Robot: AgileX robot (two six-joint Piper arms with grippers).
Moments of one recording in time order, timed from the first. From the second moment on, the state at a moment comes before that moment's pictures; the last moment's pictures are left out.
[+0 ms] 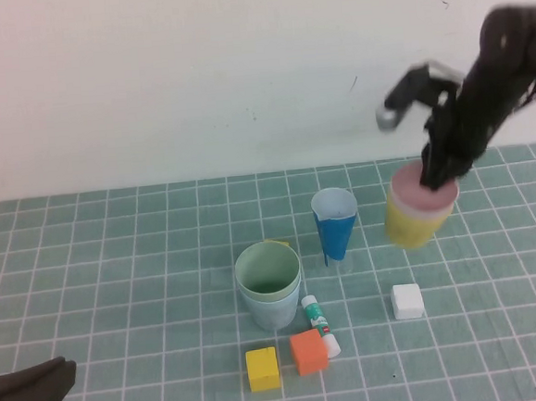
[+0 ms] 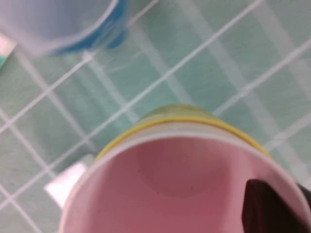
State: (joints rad) right arm 0.22 2.24 -1.89 0.20 1.06 -0.78; left arm -0.43 0.49 -0.42 -0.06 0.45 0.05
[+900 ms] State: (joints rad) right arm 0.53 2.35 -2.27 0.30 1.28 -0.78; left arm -0.43 0.49 -0.42 -0.07 0.43 0.05
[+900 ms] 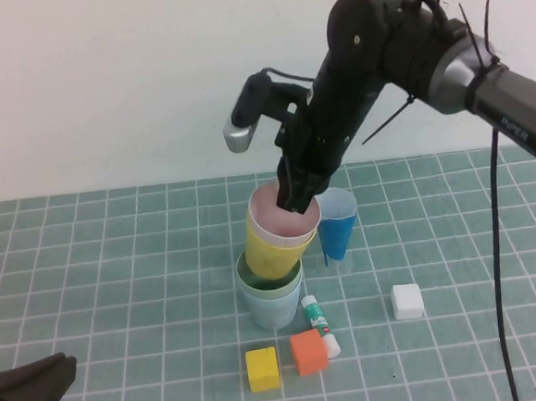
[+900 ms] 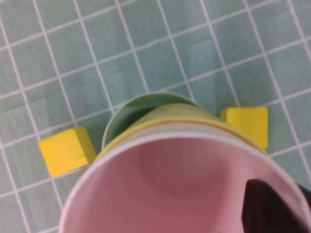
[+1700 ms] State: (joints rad) right arm 0.53 2.30 -2.33 0.21 1.29 -0.82; left arm -0.43 0.49 -0.42 -0.07 0.43 0.04
